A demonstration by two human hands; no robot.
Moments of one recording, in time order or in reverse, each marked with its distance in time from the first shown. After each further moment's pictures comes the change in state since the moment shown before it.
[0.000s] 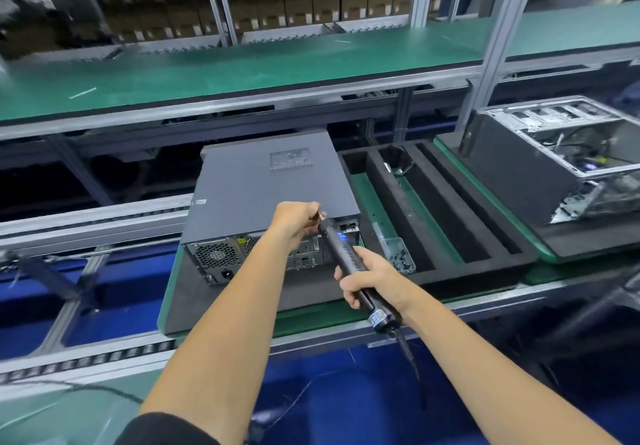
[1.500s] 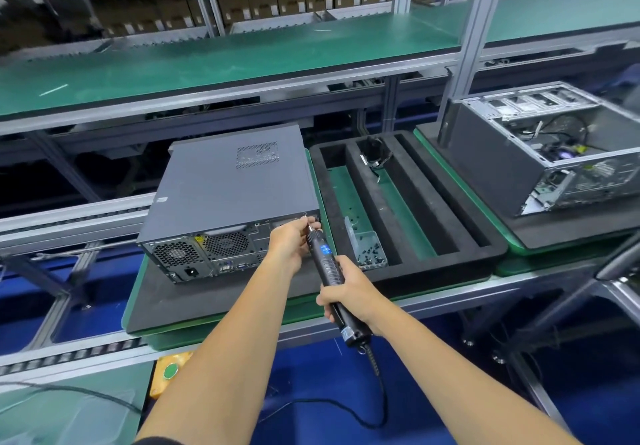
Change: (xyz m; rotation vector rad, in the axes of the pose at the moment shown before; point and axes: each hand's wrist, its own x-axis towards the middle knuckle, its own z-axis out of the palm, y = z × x) left_hand -0.006 -0.062 0.069 -0.248 0.053 -0.134; right_hand -0.025 0.019 -0.040 -0.194 0.148 0.115
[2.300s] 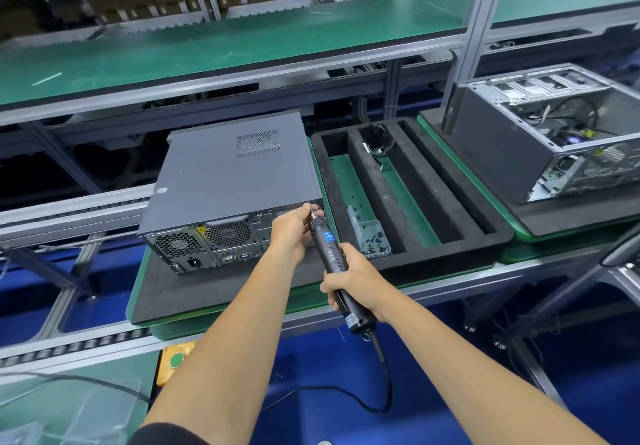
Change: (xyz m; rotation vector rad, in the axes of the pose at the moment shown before) left_hand 0.004 -0.003 -0.002 0.027 0.006 0.050; right_hand 0.002 -0.003 0.002 -0.002 0.010 0.005
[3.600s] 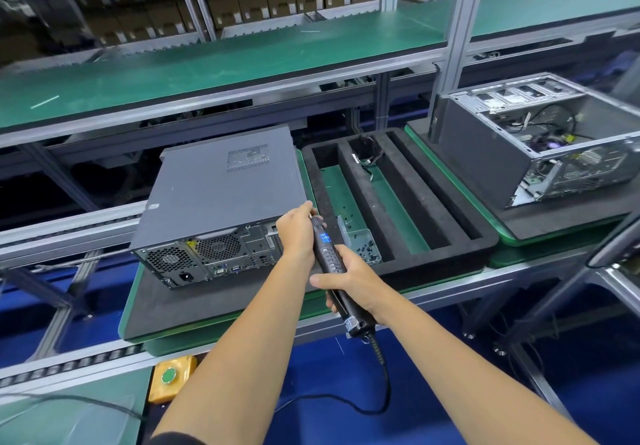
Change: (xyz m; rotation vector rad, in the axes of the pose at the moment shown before) left_hand -0.027 0.006 0.045 -0.098 0.116 0.152; right_hand -0.021 -0.016 -0.016 0.009 -0.009 -0.114
